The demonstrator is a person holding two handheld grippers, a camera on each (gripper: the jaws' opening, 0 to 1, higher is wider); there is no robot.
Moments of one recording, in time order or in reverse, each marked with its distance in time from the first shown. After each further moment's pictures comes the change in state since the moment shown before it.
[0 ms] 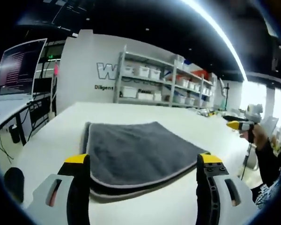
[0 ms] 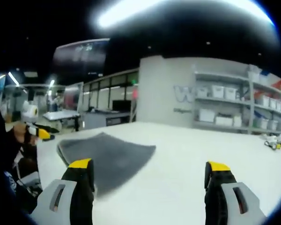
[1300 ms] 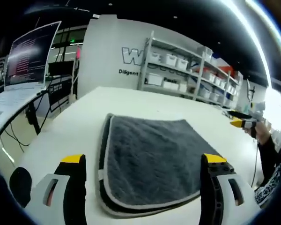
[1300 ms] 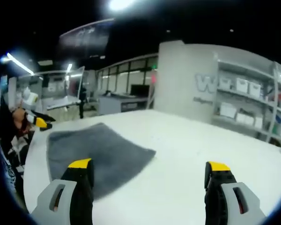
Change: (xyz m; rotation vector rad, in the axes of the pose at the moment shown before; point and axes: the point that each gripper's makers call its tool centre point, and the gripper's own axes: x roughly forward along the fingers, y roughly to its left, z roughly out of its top) left arm 0.035 0.048 0.008 -0.108 0.134 0.222; right arm 0.134 -0.035 0.009 -0.095 0.148 0.221
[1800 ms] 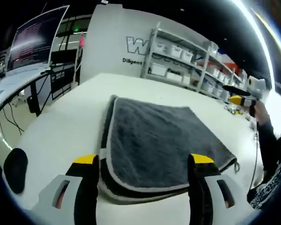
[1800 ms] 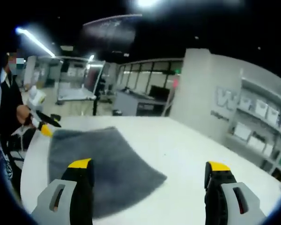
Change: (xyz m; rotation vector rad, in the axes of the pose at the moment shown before) left arm 0.001 0.012 -0.035 -0.049 0.097 -0.001; right arm 0.050 0.032 0.057 -0.208 0.016 0.120
